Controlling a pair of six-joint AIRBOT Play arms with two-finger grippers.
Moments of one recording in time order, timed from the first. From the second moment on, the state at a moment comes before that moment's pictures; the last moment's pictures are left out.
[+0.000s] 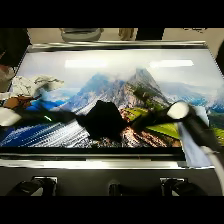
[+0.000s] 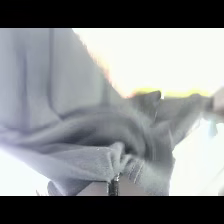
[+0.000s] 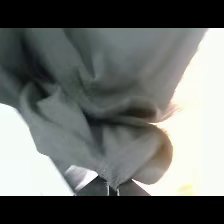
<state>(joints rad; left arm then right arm) -0.13 -0.86 1.06 0.83 -1.09 -1.31 0.27 -1.01 1.09 -1.12 1.11 1.01</state>
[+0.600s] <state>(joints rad) 0.30 -0.65 1.79 0.93 -1.06 -1.47 0.27 -0.58 1.67 -1.80 1.03 1.41</state>
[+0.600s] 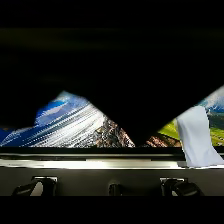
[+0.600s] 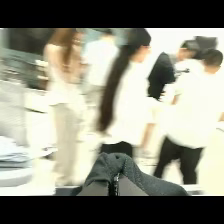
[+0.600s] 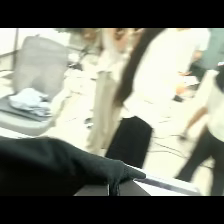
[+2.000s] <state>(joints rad) 0.10 -1.45 1.13 0.90 -0.87 -1.34 0.15 -1.44 1.27 -1.80 0.68 1.81</state>
